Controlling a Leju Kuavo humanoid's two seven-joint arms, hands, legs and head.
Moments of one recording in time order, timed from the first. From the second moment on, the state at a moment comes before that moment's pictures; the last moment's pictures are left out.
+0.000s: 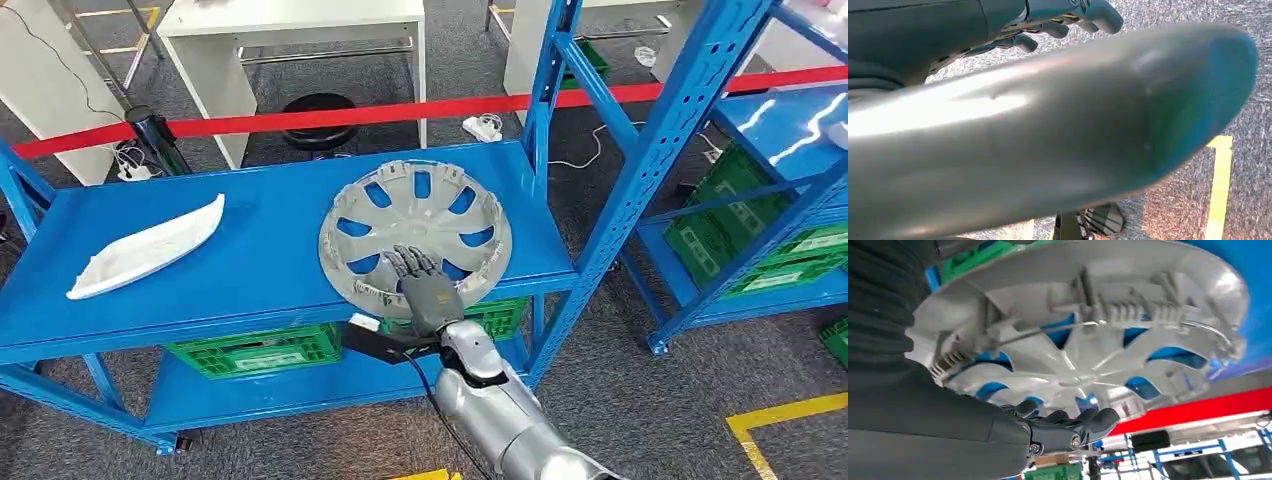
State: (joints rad) left arm -0.10 -0.21 1.16 -0.19 -1.05 0.46 -0.12; right arm -0.44 0.26 0.50 -0.66 1.26 -0.21 -0.11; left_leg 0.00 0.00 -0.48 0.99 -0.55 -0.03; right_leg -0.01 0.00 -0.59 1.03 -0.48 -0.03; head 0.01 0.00
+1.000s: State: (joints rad) left arm -0.11 -0.23 1.17 -0.19 -1.01 0.50 -0.14; right arm -0.43 0.25 0.47 -0.67 1.29 -0.13 -0.12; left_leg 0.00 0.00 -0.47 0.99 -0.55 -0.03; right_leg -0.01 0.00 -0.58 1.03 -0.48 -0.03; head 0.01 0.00
